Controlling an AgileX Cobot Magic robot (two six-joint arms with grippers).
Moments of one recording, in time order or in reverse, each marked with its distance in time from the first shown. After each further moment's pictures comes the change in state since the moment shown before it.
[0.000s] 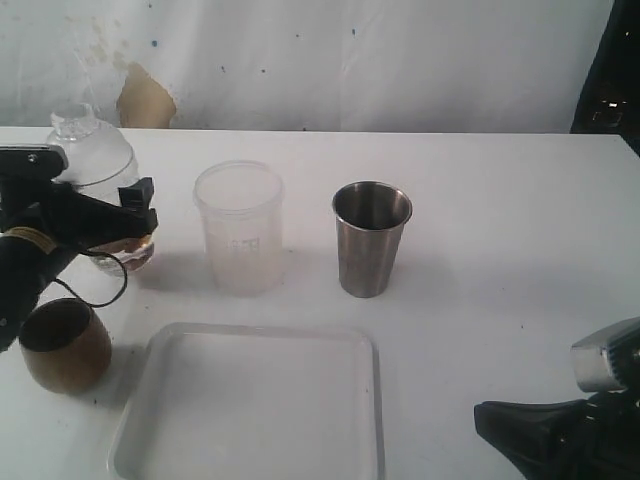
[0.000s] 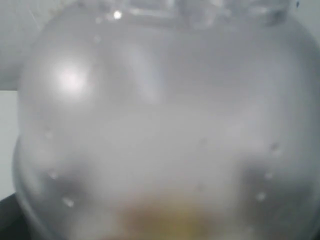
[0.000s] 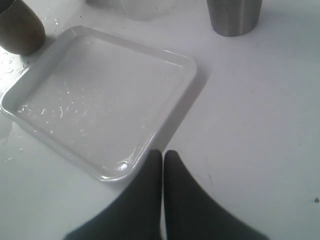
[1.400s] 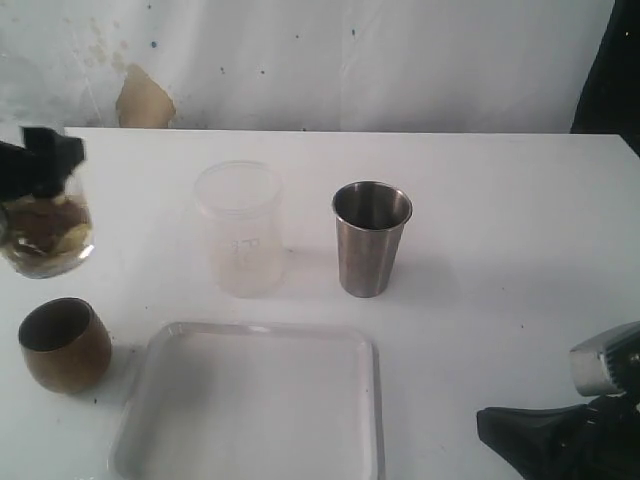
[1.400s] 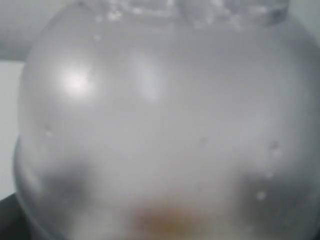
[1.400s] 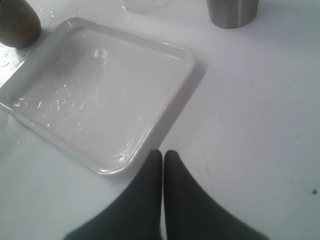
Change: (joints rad) left arm 0.070 -0.686 0.006 -0.131 0.862 0.062; right arm 0.000 -0.003 0.000 0.000 0.024 0.000
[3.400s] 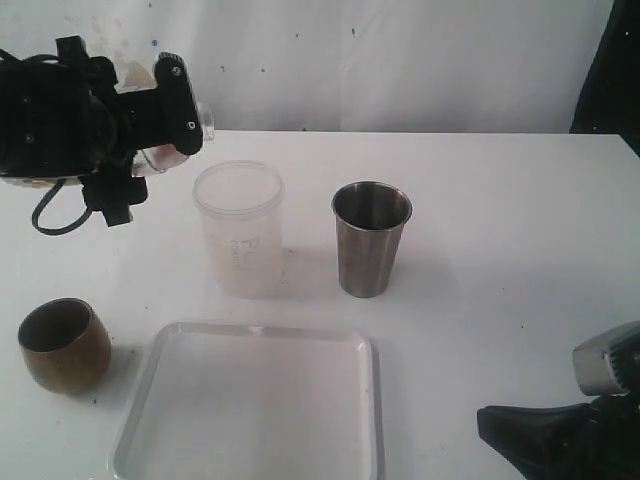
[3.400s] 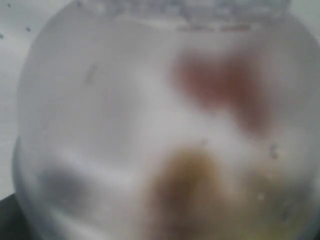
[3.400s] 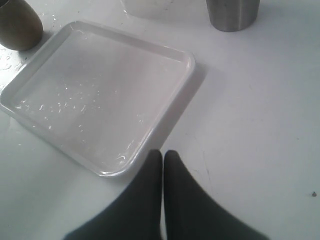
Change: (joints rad) left arm -0.334 0.478 -0.499 1.571 0.790 -0.234; right arm 0.000 -0.008 0.000 0.000 -0.002 -0.004
